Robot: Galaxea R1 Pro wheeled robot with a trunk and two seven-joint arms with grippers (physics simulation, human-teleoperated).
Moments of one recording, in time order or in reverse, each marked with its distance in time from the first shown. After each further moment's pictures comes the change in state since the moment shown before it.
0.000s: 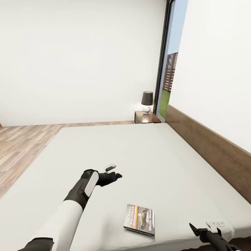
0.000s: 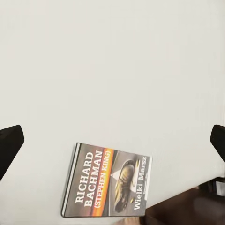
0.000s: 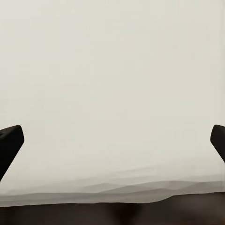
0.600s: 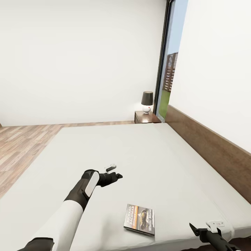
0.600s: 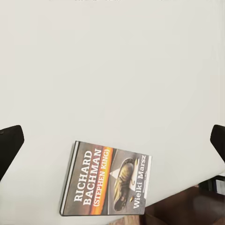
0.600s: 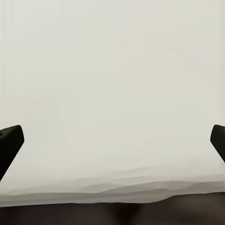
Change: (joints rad) left arm 0.000 0.000 -0.017 0.004 0.018 -0.001 0.010; right arm 0.000 0.000 0.000 0.000 0.000 0.000 0.001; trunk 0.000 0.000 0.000
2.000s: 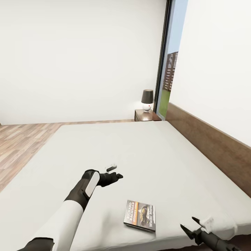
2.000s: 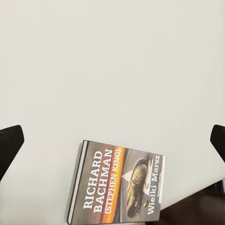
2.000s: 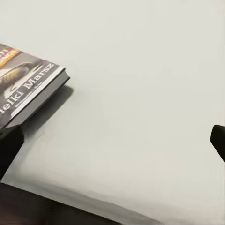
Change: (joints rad) left arm 0.000 0.000 -0.009 0.001 0.002 0.000 -0.005; right arm 0.000 -0.011 -0.003 -0.001 -0.011 -0.144 0.390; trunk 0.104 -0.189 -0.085
